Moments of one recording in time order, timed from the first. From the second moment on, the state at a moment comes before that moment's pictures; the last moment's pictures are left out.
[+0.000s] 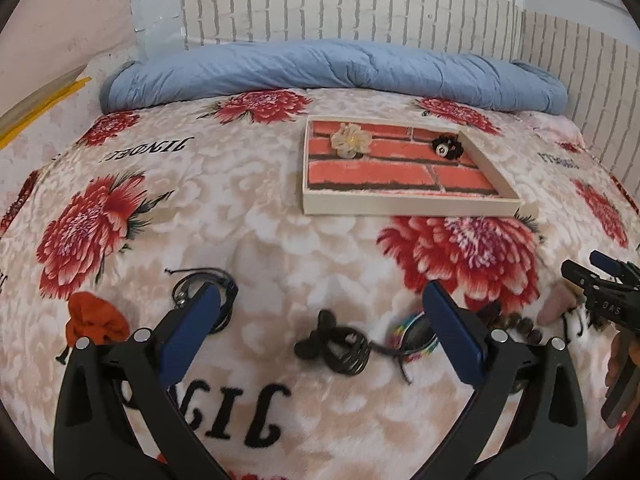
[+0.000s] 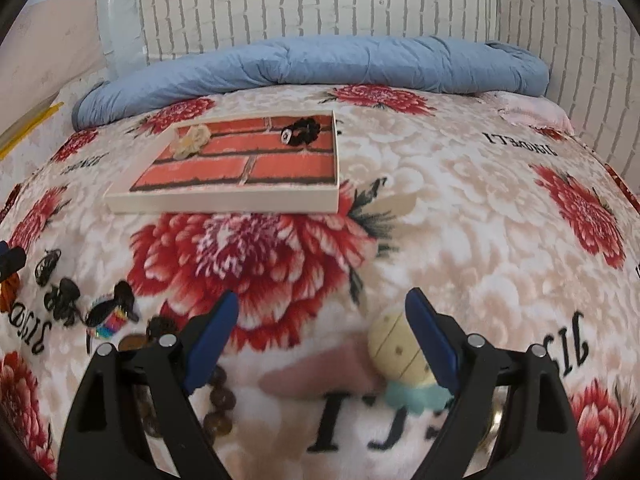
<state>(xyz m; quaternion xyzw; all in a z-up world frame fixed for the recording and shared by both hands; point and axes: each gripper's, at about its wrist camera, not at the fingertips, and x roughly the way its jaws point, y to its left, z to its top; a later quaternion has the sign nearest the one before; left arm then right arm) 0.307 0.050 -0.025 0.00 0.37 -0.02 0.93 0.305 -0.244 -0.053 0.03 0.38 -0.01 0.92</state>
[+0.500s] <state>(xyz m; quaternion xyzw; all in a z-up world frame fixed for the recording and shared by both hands) 0.289 0.043 -0.065 0.04 0.37 0.00 0.93 0.278 -0.204 -0.084 -0.02 0.41 -0.01 0.91</state>
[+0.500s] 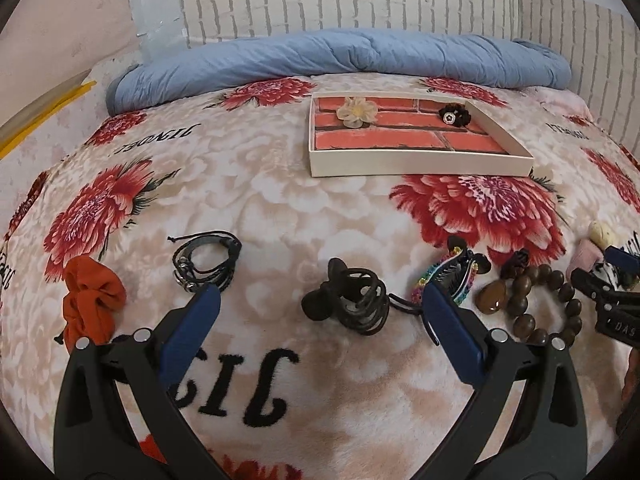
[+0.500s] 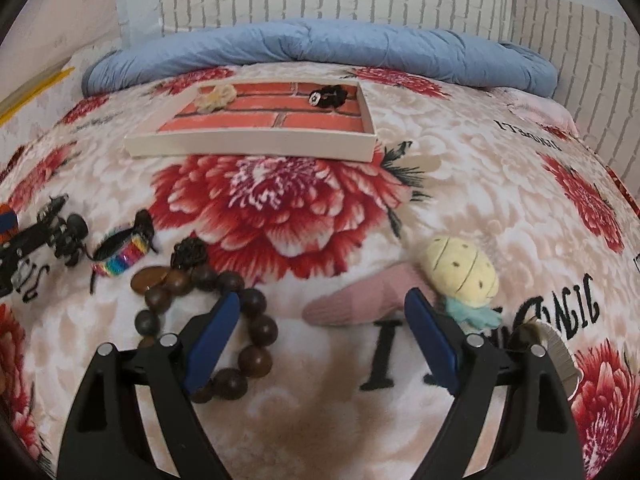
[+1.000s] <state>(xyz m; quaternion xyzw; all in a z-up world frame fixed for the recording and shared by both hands) 0.305 0.039 -0.087 0.03 0.37 -0.01 0.93 0.279 -0.188 -0.102 -0.04 0.43 0.01 0.90</state>
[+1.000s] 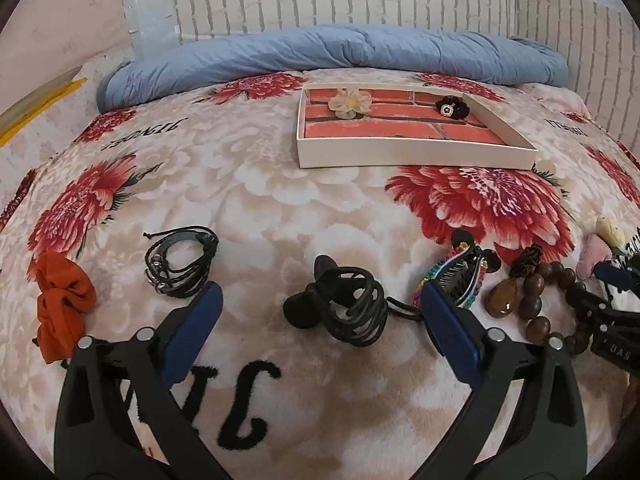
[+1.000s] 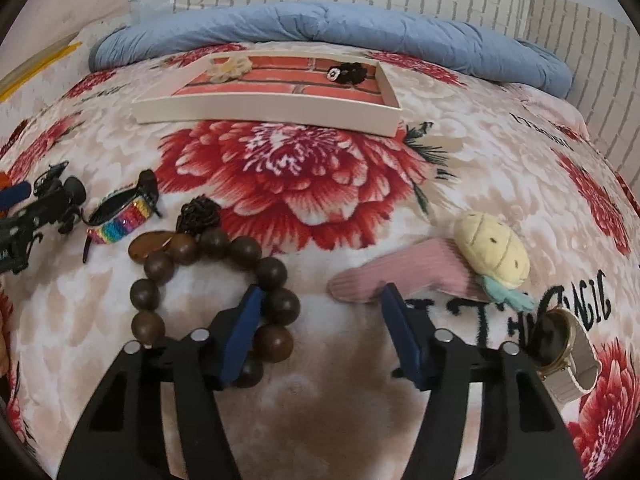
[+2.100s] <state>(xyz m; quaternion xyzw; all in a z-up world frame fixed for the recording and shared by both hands) 0.323 0.041 -0.106 0.01 0.41 -0.06 0.91 0.295 -0.179 -0.110 0.00 0.46 0.04 0.89</state>
